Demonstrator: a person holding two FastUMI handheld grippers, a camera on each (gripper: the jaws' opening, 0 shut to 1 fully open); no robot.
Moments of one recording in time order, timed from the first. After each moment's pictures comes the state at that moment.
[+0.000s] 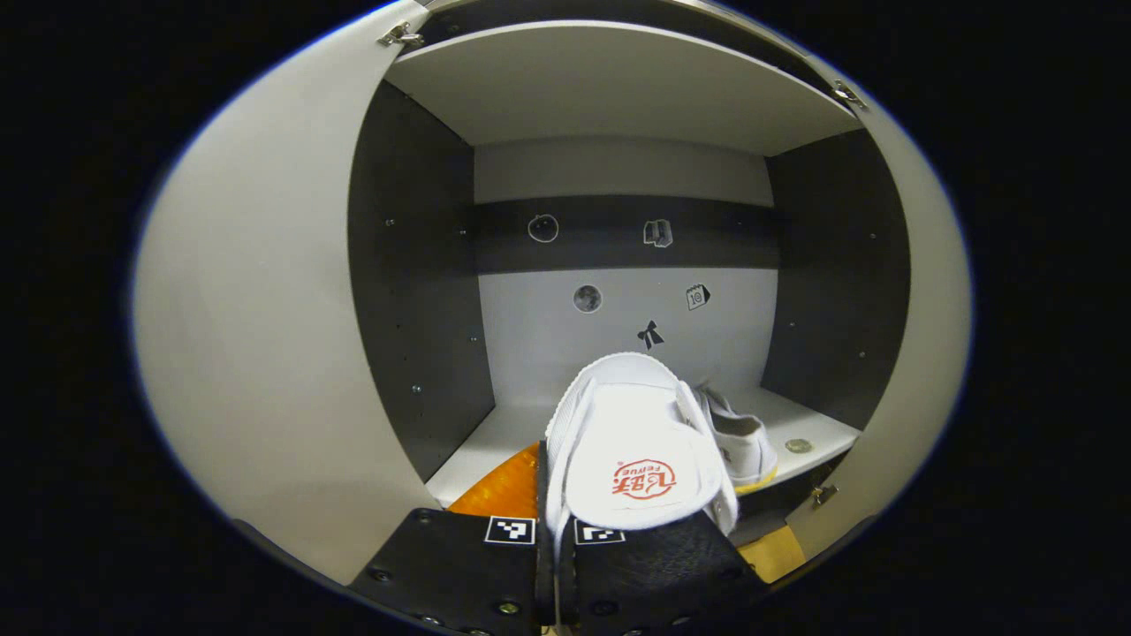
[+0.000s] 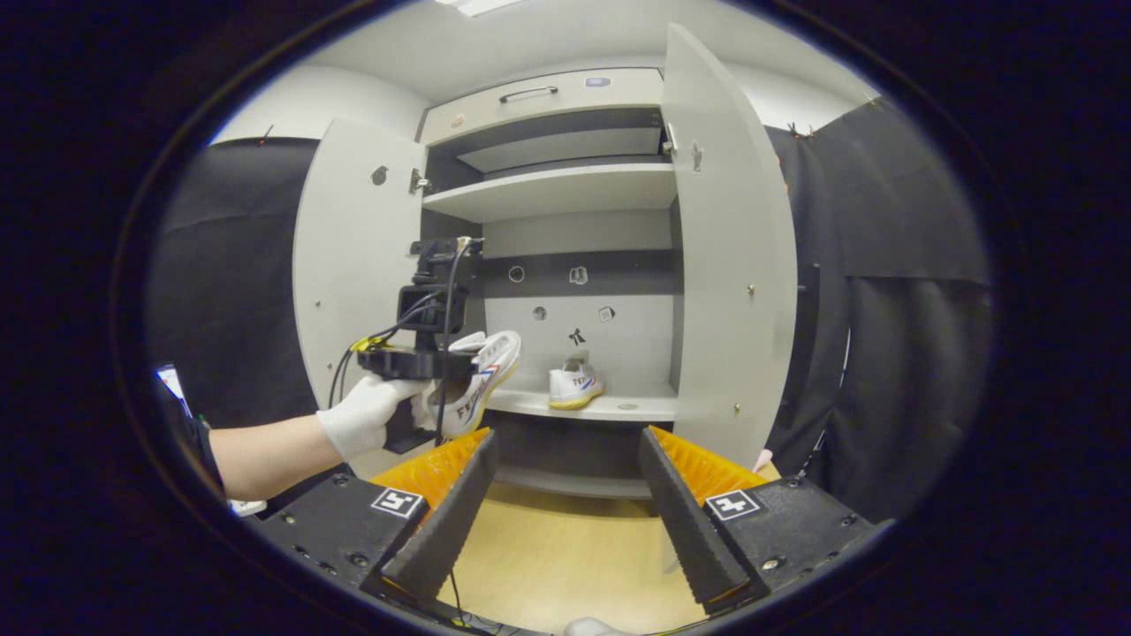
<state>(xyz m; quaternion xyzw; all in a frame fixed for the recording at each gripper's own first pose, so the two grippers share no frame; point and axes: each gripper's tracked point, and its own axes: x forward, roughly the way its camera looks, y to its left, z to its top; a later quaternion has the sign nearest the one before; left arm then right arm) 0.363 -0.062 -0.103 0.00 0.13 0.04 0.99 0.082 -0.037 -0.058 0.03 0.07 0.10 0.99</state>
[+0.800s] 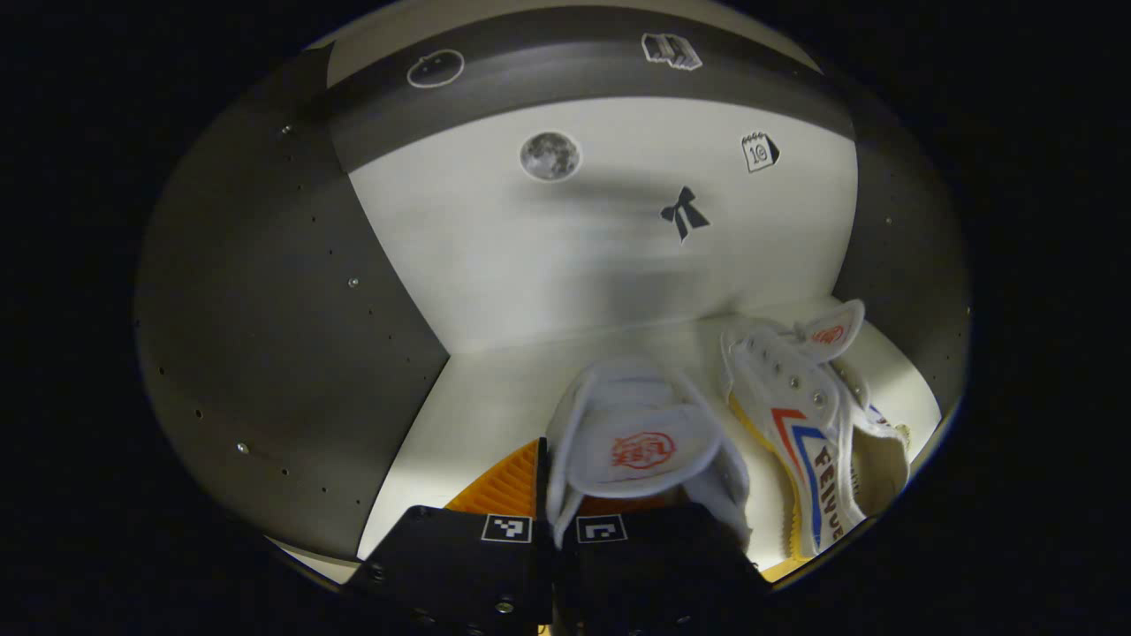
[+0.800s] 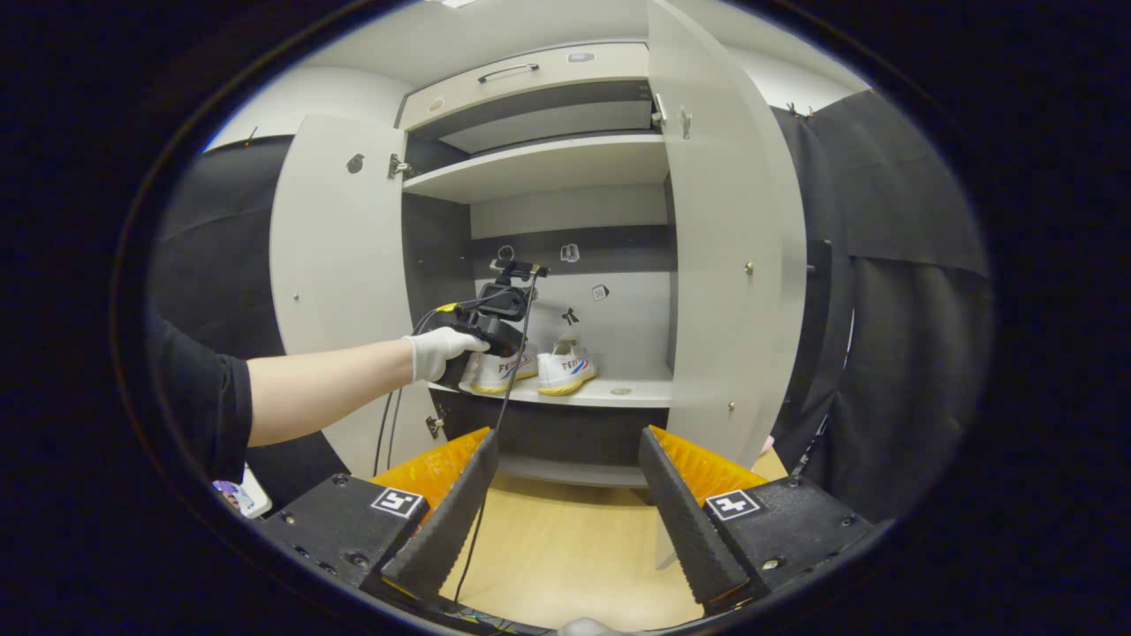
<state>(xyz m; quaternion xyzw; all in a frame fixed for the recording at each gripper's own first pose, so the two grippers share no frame) 0.473 -0.069 -0.203 0.07 0.37 0.02 0.93 0.097 -0.046 -0.064 0.04 0.11 0.11 0.99</state>
